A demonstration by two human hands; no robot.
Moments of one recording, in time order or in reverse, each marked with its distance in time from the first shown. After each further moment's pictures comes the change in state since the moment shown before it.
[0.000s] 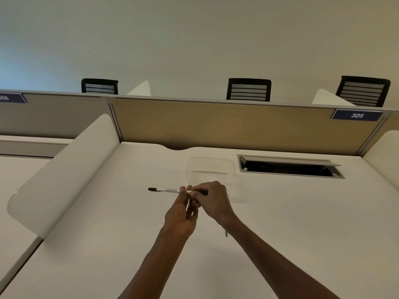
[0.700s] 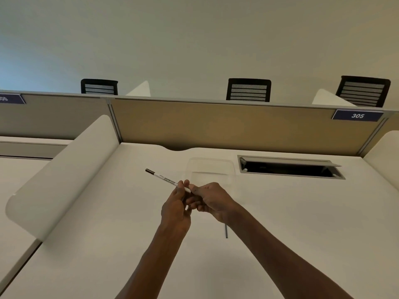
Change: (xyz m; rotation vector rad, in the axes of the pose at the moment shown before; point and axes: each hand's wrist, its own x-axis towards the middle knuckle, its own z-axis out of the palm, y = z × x) left_hand 0.000 0.012 0.002 0.242 -0.084 0.200; right_hand 0.009 -0.014 -0.011 0.565 -0.286 0.479
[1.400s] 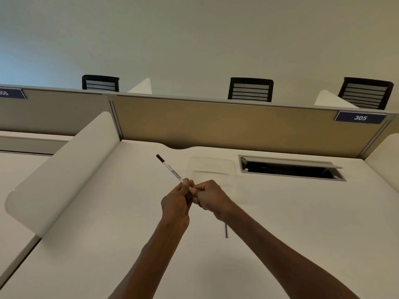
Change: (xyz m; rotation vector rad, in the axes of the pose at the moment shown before) left_hand 0.002 0.008 0.008 0.030 0.050 0.034; right_hand 0.008 0.000 0.007 -0.412 0.065 -0.135
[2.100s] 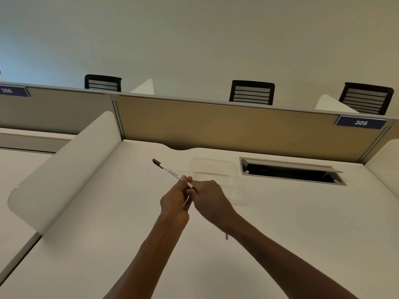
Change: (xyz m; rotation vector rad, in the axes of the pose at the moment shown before) left_hand -0.007 0.014 0.003 -0.064 0.063 -0.072; right_hand -0.003 0.004 0.010 -0.794 0.245 -0.578
